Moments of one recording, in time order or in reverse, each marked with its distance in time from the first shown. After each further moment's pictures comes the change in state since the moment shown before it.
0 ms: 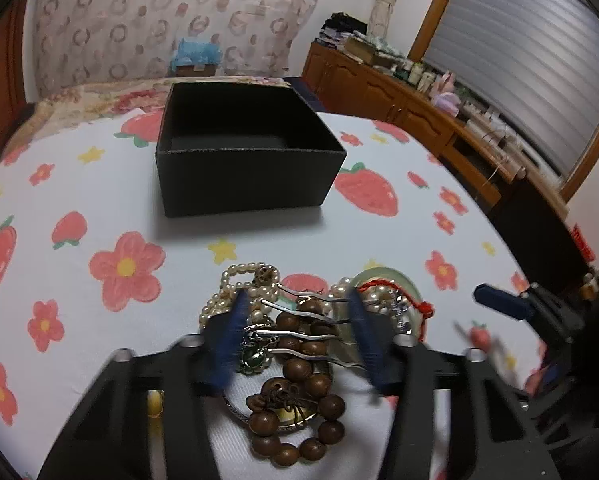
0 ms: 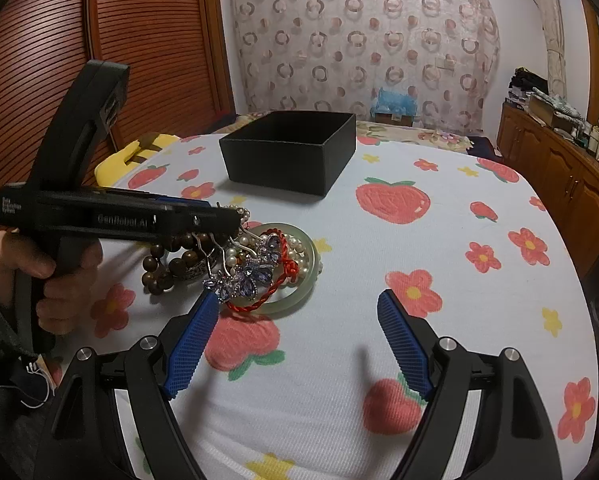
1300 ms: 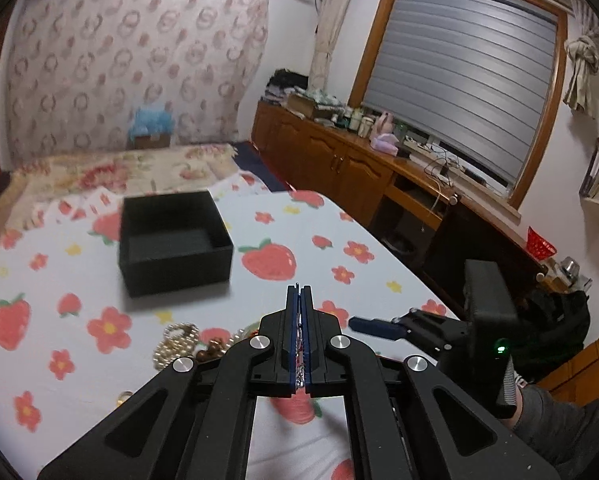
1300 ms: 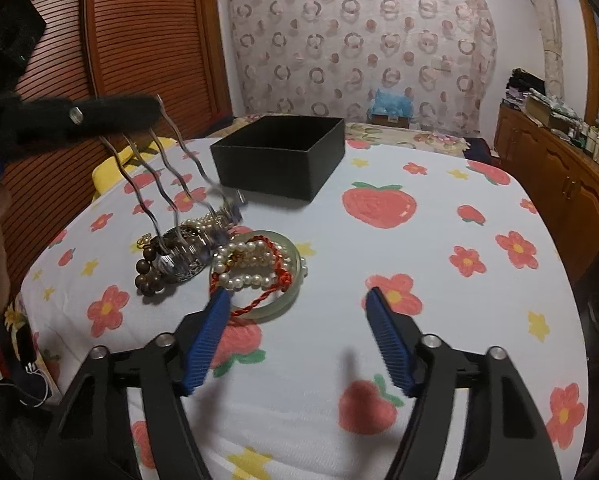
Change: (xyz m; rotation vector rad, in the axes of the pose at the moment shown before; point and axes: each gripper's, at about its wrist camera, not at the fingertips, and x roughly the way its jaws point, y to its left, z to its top) left arm -0.094 -0.073 0.009 0.151 -0.215 -0.097; right arm -0.007 -0.007 0.004 -0.006 -0.003 0.010
